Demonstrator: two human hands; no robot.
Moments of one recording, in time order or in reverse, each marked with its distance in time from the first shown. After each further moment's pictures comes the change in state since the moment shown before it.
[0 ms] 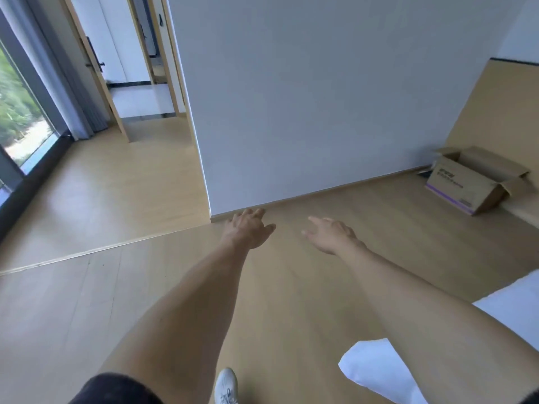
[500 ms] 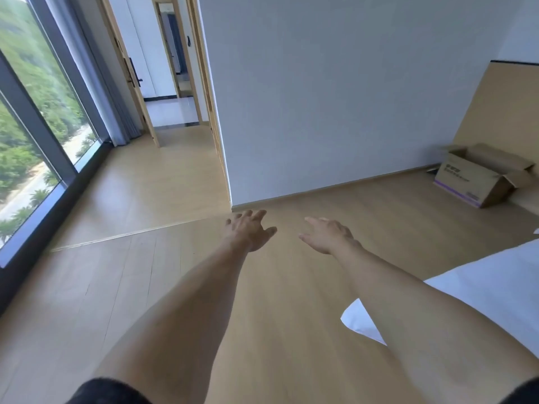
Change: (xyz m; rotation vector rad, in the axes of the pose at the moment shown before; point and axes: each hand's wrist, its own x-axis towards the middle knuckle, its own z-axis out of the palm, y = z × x) left_hand -0.264 -0.005 0.029 0.045 0.084 -0.043; right_hand -0.246 -0.016 0.040 0.008 0.019 -0.060
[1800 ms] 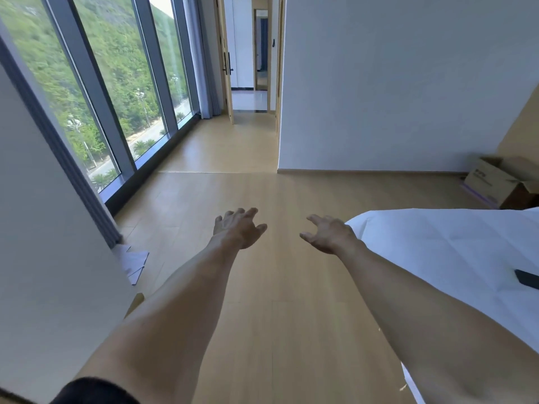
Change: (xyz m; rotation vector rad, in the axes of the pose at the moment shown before) left_hand -0.751 0.150 0.084 -0.031 0.064 -0.309; right_hand -0.700 0.134 0.056 -0.123 -0.039 -0.293
